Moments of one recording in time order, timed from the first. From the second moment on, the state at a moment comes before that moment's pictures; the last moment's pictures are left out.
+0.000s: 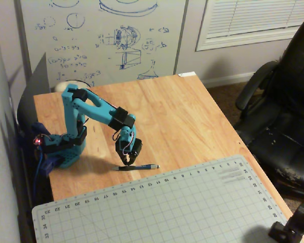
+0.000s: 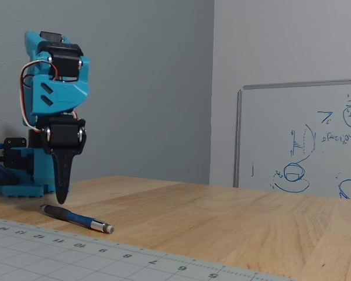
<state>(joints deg) 38.9 94.7 122.0 56.4 0.3</state>
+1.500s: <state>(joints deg) 38.8 88.3 115.8 56.6 0.4</state>
